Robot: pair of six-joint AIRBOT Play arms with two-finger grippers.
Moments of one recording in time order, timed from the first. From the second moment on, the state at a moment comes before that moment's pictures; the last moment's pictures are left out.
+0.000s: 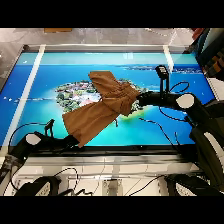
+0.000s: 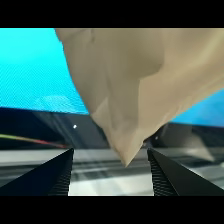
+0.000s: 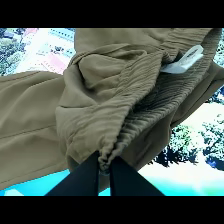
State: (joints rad) left arm 0.06 -0.90 0.33 0.89 -0.93 -1.45; right arm 0.19 -1.13 0.99 -0.89 0.71 1.06
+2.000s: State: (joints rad) left arm 0.36 -1.23 1.62 1.03 -0.97 -1.49; right arm -0.11 -1.21 1.74 -1.53 0.87 1.61
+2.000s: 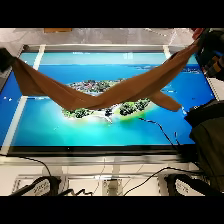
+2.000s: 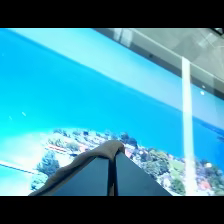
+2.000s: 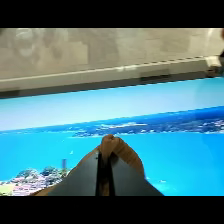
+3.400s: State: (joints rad) left arm 0.53 -1.23 1.12 1.73 -1.35 -1.10; right arm -0.19 -1.05 1.04 -1.58 1.68 1.31
